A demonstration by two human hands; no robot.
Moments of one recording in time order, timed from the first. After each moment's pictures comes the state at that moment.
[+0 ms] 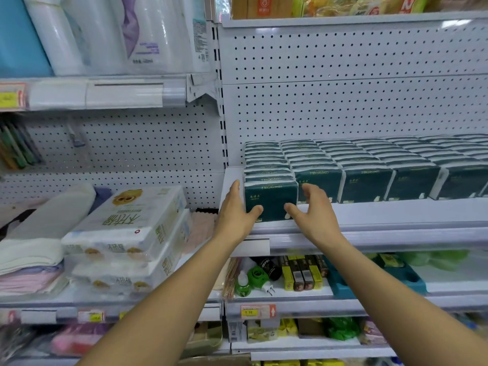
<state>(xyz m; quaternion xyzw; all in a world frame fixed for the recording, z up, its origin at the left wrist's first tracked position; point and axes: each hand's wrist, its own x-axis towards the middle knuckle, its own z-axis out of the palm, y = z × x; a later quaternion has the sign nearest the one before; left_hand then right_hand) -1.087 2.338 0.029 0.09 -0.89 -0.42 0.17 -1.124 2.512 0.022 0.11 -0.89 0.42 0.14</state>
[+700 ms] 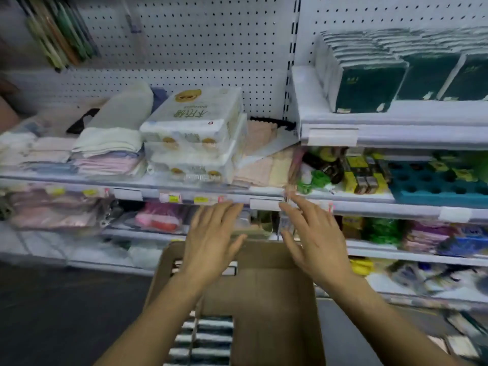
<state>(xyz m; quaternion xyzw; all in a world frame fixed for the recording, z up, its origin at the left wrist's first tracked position) -0.831 2.201 -0.128 -0.01 -0.97 -0.06 0.23 -0.901 2.418 -0.117 0.35 -0.90 0.17 0.22</state>
